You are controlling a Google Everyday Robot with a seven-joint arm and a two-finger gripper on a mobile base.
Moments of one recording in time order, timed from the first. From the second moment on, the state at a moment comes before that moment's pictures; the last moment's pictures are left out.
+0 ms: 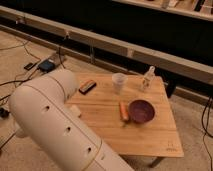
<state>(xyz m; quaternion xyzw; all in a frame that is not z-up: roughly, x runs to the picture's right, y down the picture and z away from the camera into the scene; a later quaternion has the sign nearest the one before) -0.222 0.179 0.878 -0.15 0.28 -0.35 0.88</state>
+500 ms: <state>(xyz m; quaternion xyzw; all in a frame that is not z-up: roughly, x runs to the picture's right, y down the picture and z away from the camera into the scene) -0.218 0.151 0.871 -0.13 0.30 -0.30 0.89</state>
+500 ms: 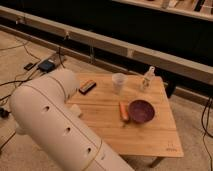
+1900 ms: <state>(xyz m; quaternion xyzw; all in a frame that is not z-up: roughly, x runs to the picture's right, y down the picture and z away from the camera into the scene) -0.212 0.001 0.791 -0.22 0.20 0.13 0.94</state>
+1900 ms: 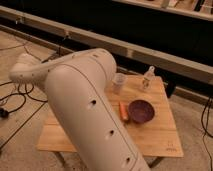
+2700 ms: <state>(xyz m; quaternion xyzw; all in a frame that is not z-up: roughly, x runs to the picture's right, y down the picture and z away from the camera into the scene) -0.171 -0.094 0.823 -0.23 0.20 0.36 0.88</state>
